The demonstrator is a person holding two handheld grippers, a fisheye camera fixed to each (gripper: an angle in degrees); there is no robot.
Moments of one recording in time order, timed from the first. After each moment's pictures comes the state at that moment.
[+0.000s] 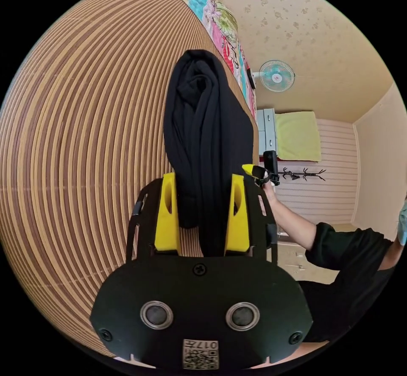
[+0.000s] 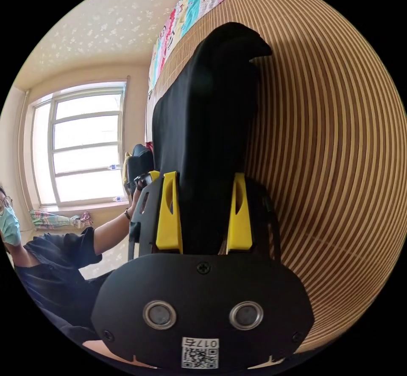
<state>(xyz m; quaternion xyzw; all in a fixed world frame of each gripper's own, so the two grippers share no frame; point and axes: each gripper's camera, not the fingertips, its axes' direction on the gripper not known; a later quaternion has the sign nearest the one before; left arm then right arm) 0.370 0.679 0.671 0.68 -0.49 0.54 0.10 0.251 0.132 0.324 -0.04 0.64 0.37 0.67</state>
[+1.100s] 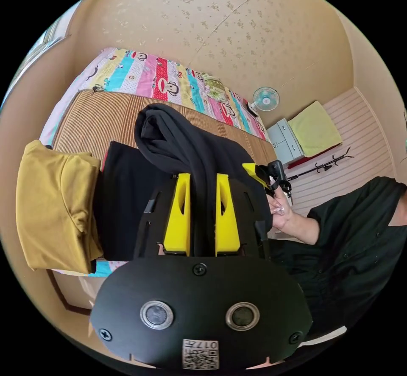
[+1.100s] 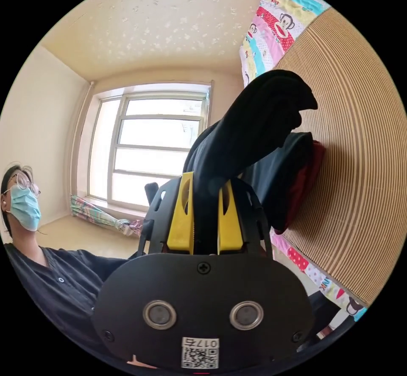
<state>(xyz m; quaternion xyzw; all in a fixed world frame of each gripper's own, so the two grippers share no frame) -0.169 0.811 0.849 0.74 -0.48 0.45 -0.16 0.395 0.174 0.723 0.06 0.51 0.26 0.82</state>
